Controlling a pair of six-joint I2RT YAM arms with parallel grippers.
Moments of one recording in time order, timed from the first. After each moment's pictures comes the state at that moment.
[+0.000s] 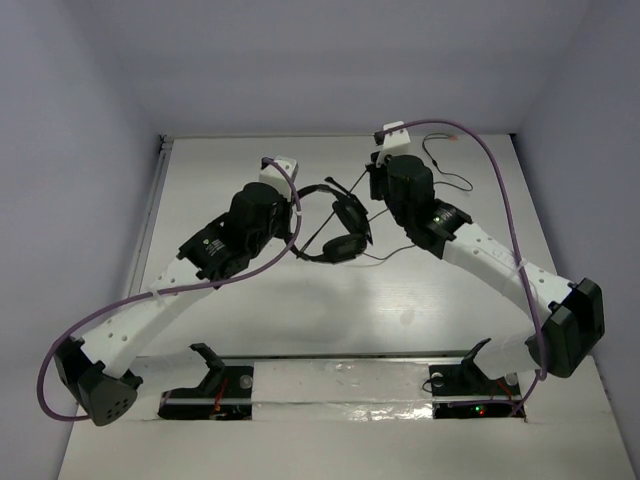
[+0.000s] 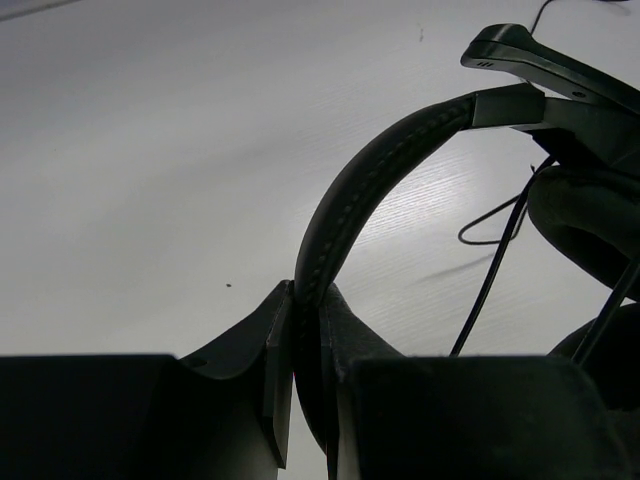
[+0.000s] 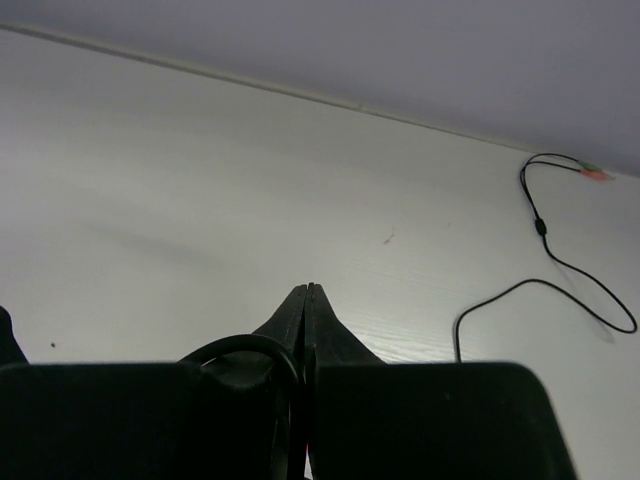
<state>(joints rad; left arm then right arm) -0.75 1.10 1.13 -0.49 -0.34 -0.20 0.70 1.40 1.24 -0.06 0.48 0.03</state>
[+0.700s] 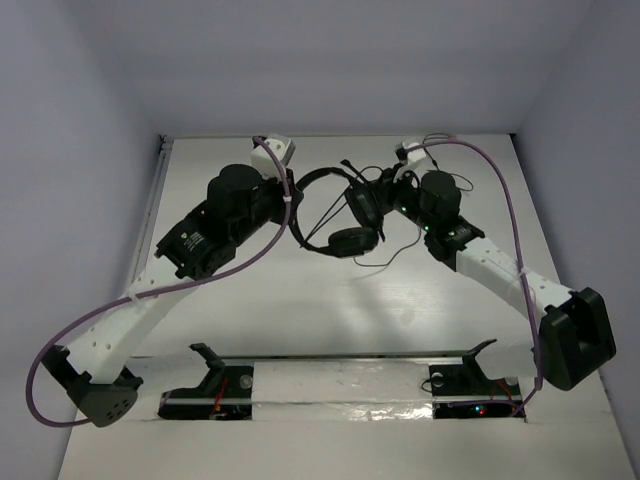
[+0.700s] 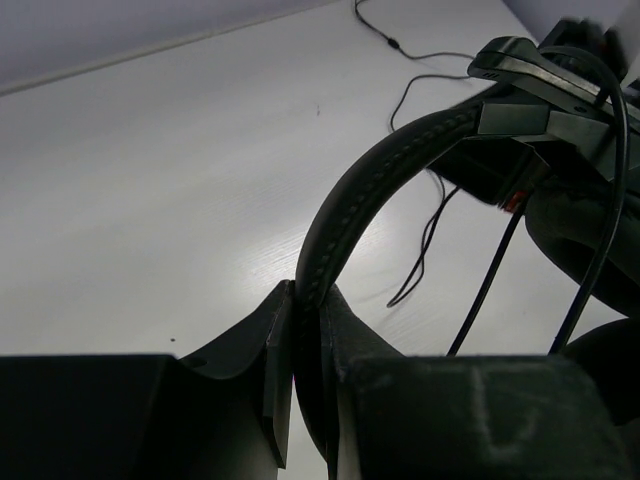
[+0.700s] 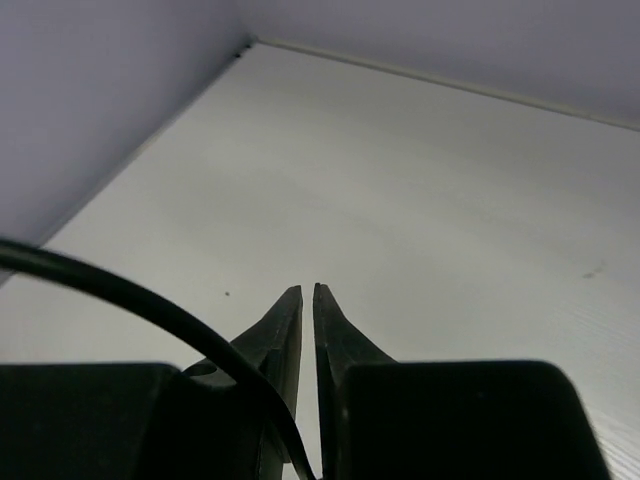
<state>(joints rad) -0.73 1.10 1.32 -0.53 -0.15 -0.21 0.51 1.32 0.96 0.28 -0.18 0.23</state>
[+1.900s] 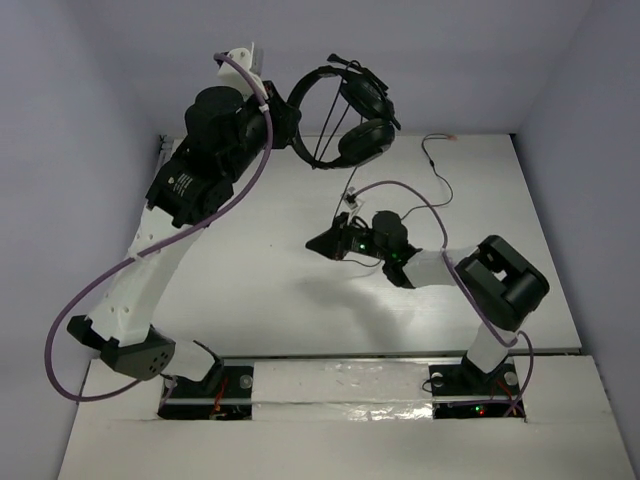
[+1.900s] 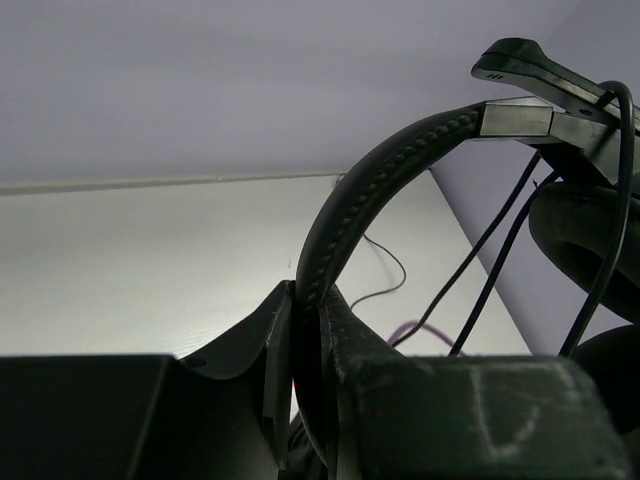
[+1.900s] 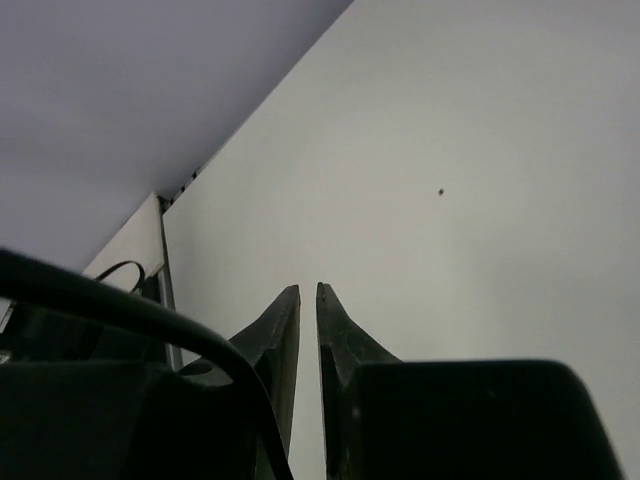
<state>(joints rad) -0.63 1.40 1.92 -0.61 -0.18 -0.40 0.68 1.74 0.77 0.92 -0.51 0.60</state>
